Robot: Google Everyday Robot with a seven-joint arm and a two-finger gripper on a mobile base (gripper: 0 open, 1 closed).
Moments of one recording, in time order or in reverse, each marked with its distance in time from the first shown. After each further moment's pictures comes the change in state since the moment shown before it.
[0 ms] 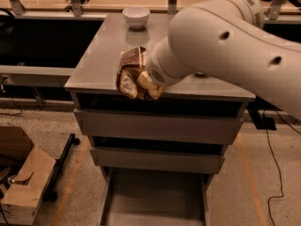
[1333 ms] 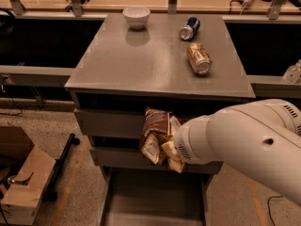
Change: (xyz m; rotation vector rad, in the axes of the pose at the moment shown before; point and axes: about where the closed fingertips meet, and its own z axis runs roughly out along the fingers) arm 0.161 0.091 -0.011 -0.071 0.137 0.319
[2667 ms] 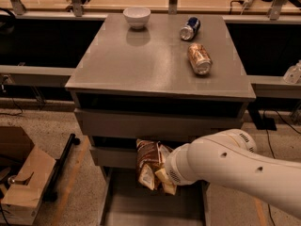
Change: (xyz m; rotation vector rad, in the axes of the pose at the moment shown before) arm 0.070 0.023 0.099 -0.121 0.106 -0.083
